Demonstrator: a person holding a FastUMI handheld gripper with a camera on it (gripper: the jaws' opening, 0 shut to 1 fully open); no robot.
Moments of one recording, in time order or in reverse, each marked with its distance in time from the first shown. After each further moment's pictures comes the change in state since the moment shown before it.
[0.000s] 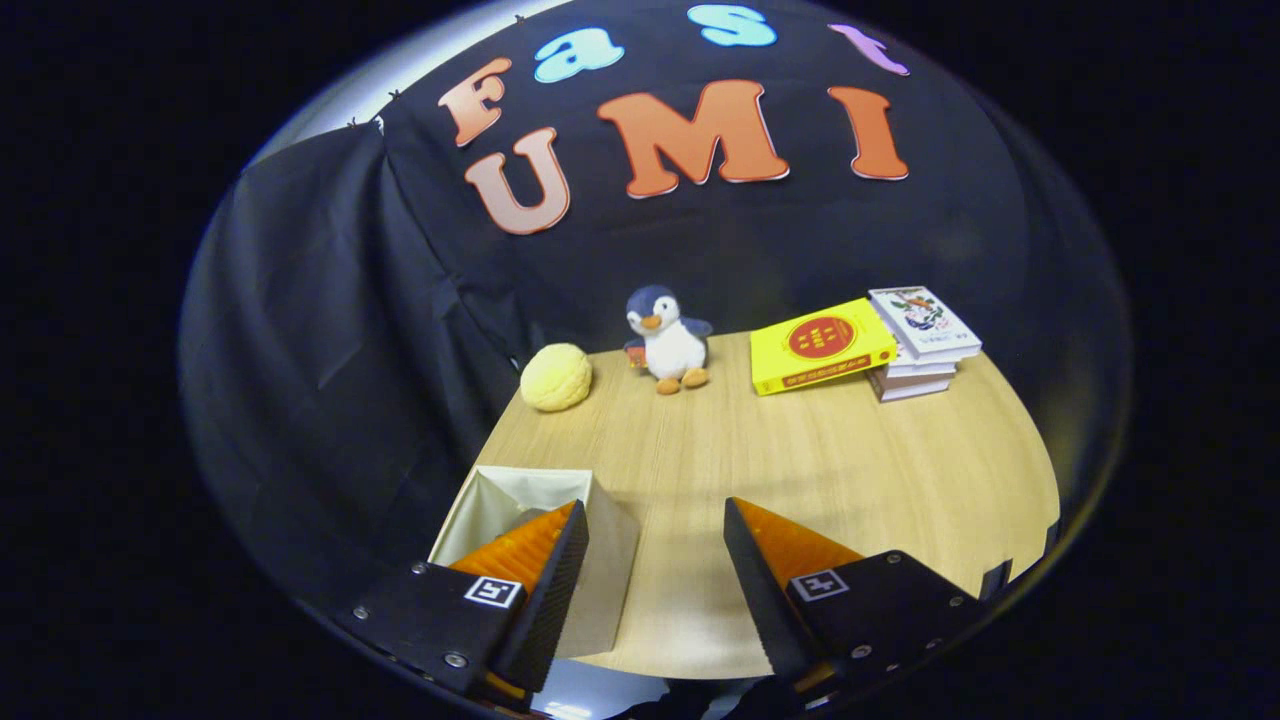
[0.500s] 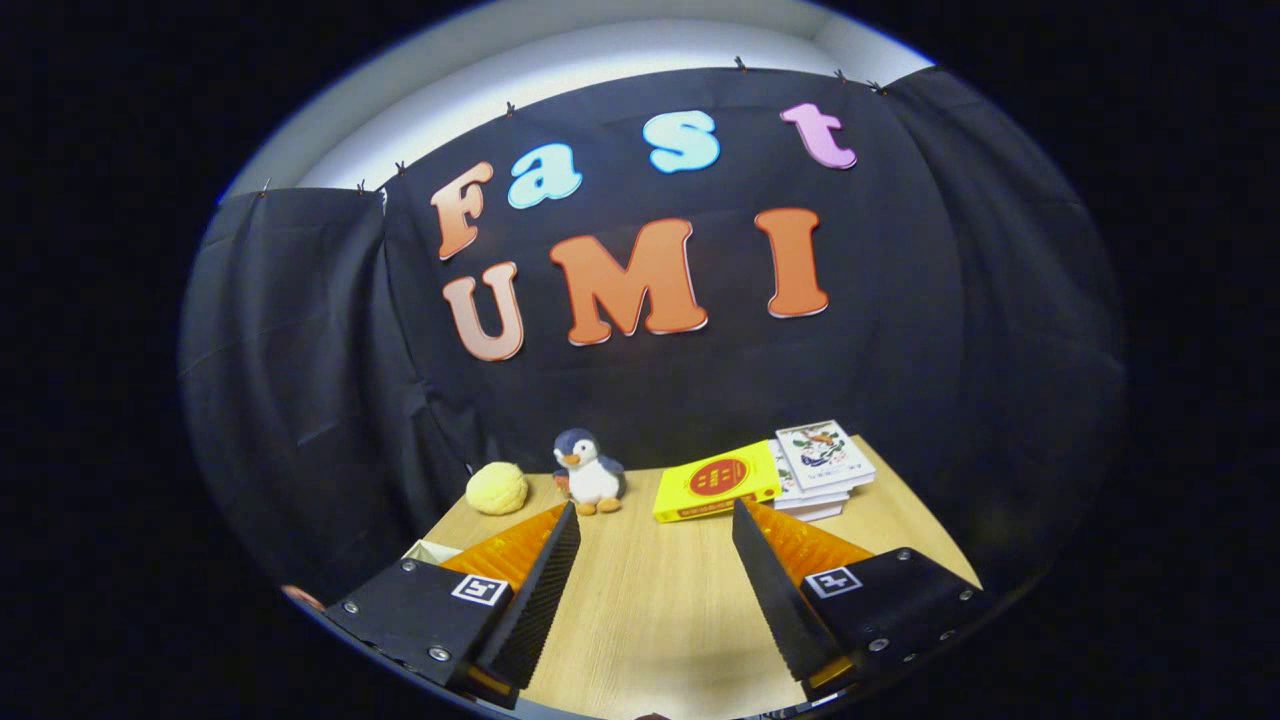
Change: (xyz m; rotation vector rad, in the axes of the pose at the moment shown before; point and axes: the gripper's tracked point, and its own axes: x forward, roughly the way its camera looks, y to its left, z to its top) arm -0.097 -0.131 0.107 -0.043 -0.388 -0.095
